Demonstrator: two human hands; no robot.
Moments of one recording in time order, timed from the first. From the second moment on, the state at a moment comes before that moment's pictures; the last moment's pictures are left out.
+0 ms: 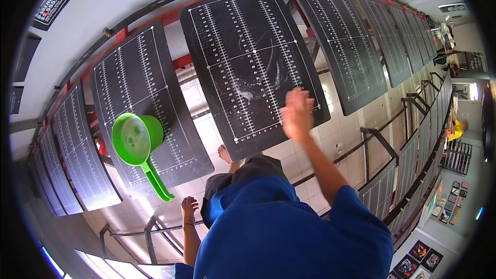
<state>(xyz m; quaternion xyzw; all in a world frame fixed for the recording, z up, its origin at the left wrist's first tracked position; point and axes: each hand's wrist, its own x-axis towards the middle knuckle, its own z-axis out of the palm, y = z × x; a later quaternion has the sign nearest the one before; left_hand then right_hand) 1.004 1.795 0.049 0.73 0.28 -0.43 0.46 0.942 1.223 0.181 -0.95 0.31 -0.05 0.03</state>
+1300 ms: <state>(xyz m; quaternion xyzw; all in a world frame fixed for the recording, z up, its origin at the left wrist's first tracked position) 1.004 1.808 0.023 0.73 0.17 -0.49 0.44 0.903 1.259 0.157 -0.94 0.29 -0.15 0.06</state>
